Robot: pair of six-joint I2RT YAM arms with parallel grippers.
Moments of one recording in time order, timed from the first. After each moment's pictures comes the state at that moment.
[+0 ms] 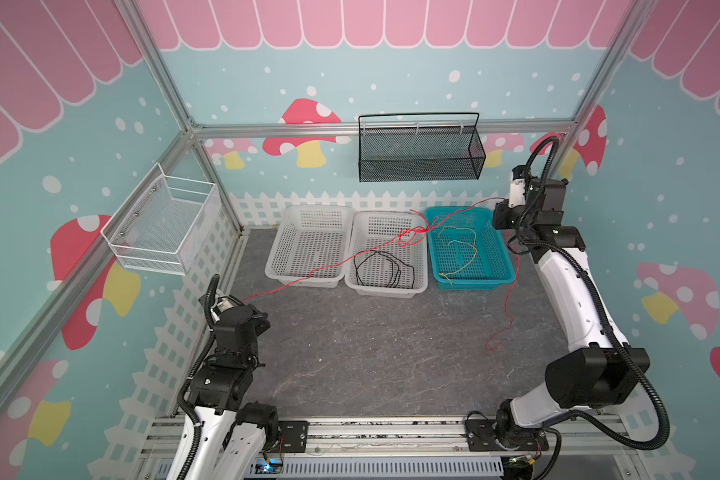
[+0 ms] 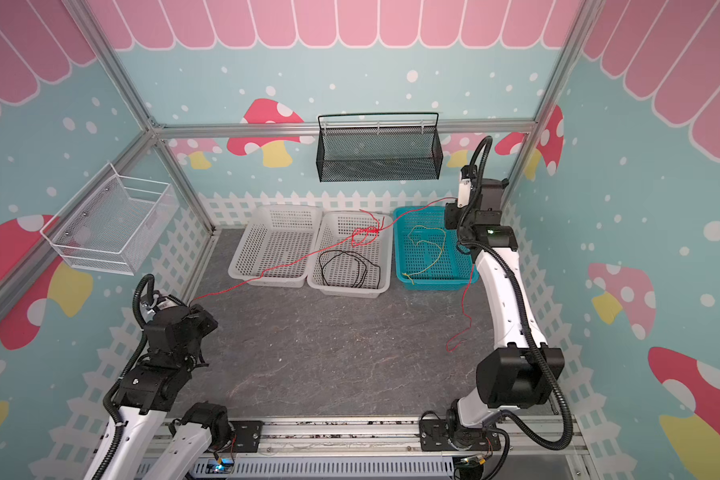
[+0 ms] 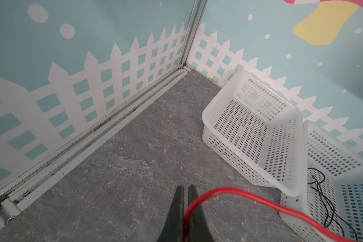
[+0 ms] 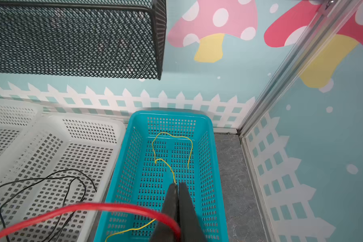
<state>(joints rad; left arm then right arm) -0.07 0.55 0.69 -0.62 -0.46 -0.59 -0.03 1.57 1.70 -0.54 -0.01 -0.07</state>
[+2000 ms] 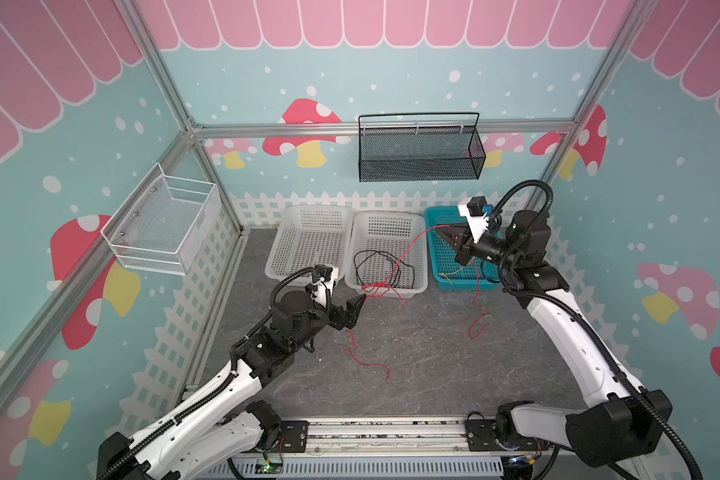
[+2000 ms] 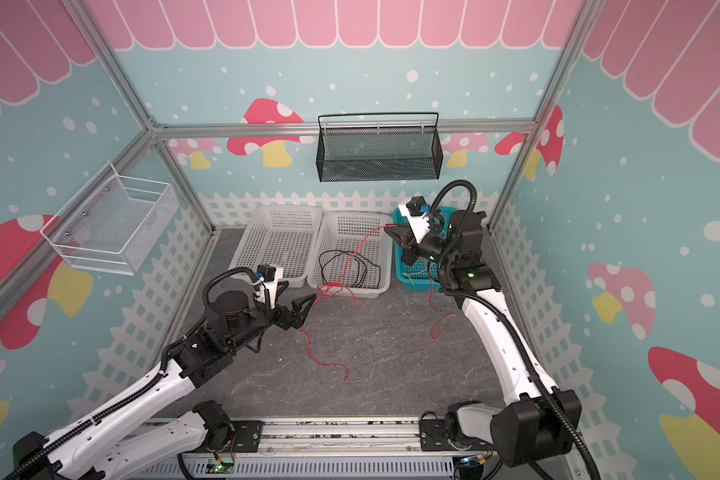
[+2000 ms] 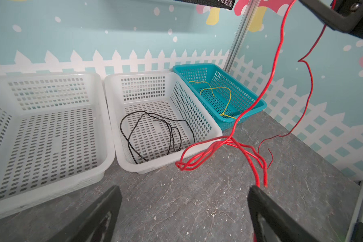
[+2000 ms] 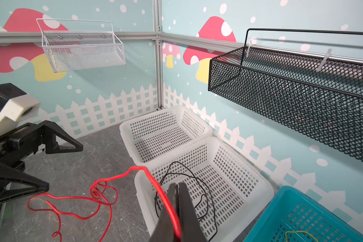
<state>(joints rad) -0.66 0.89 0.72 -0.09 -0.06 -0.20 0.19 1.27 1.25 -0.11 -0.73 -0.16</state>
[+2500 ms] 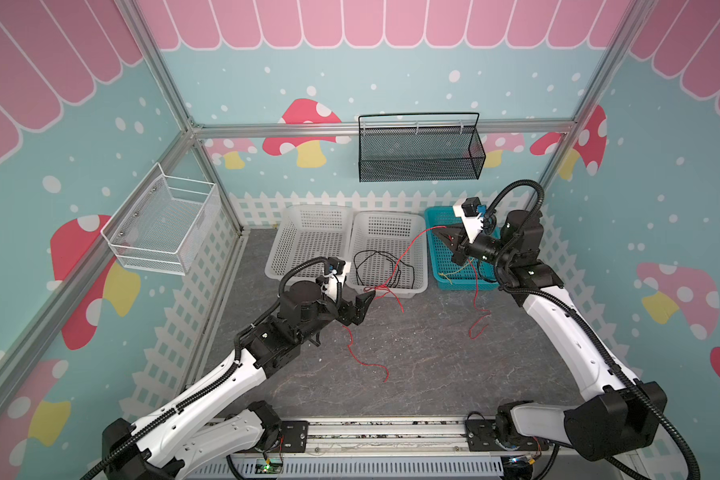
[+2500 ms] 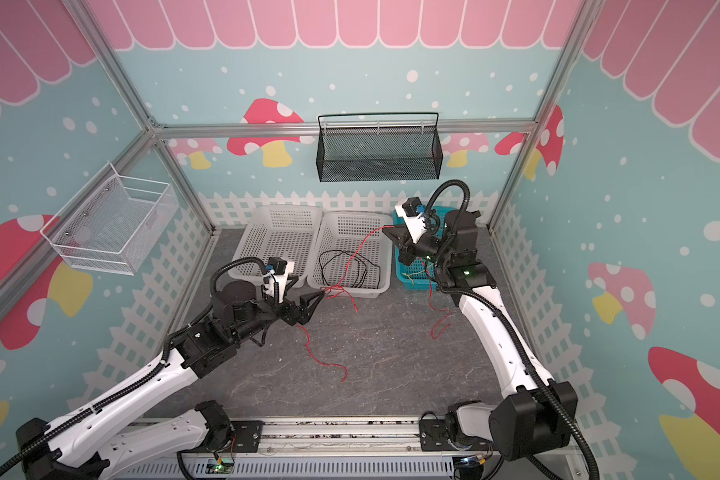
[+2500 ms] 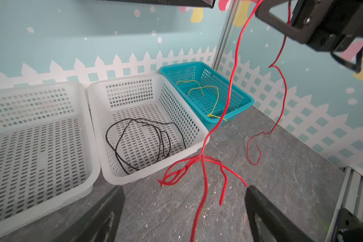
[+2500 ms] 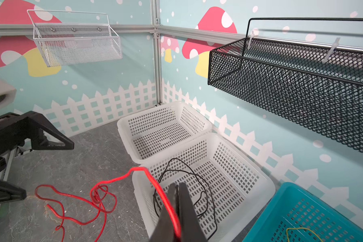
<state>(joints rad) -0.72 0.99 0.85 -0.19 -0.02 -0.16 0.20 1.30 1.25 -0.11 -0.70 -0.17</state>
